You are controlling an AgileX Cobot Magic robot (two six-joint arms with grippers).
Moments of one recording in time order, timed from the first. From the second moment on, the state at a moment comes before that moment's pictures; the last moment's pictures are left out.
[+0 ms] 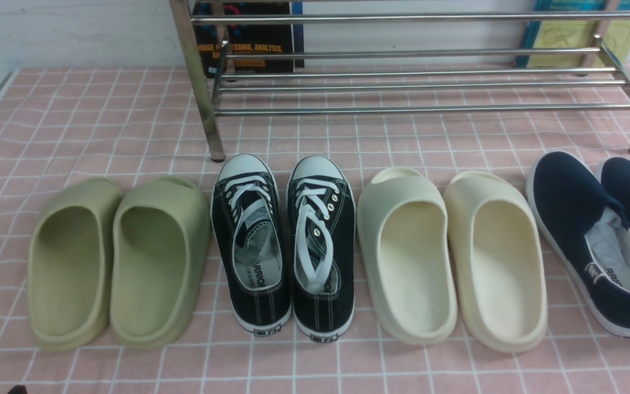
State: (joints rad) right arm -0.02 0.00 -0.12 -0.04 -0.51 0.03; left arm -0.02 -0.01 0.02 0.03 0.39 -0.01
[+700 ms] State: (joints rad) right arm 0.01 0.91 -0.88 0.02 0.57 0.04; left arm -0.02 -0.01 0.02 0.03 0.39 -0.01
